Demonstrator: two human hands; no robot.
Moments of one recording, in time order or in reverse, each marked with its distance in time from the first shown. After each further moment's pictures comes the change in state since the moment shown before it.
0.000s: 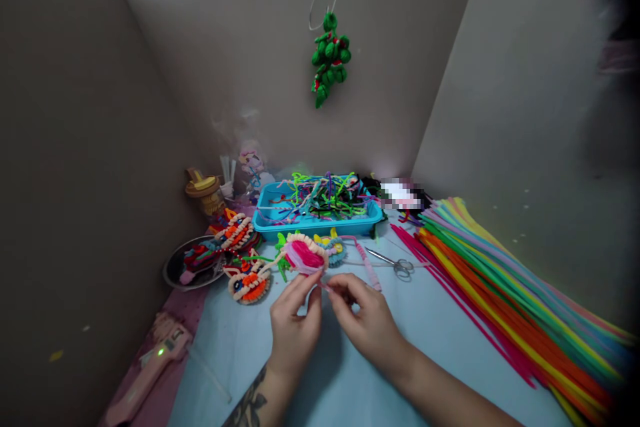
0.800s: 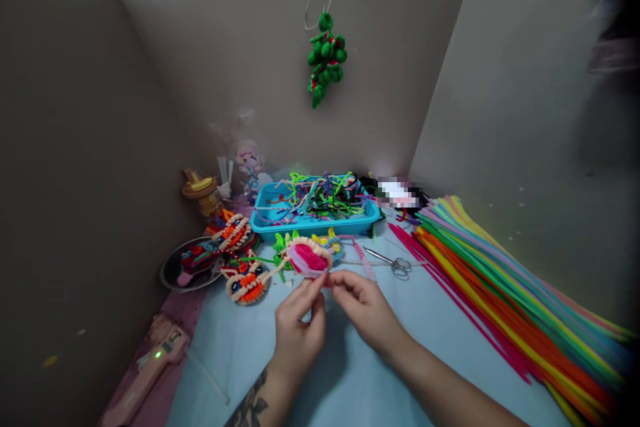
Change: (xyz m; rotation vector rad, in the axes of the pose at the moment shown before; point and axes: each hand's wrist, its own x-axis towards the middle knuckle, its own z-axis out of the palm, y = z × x) left_hand -0.004 -0.002 0.003 -0.034 -0.124 0.044; right_hand 0.012 -0.001 -0.004 0.397 -0.090 0.311
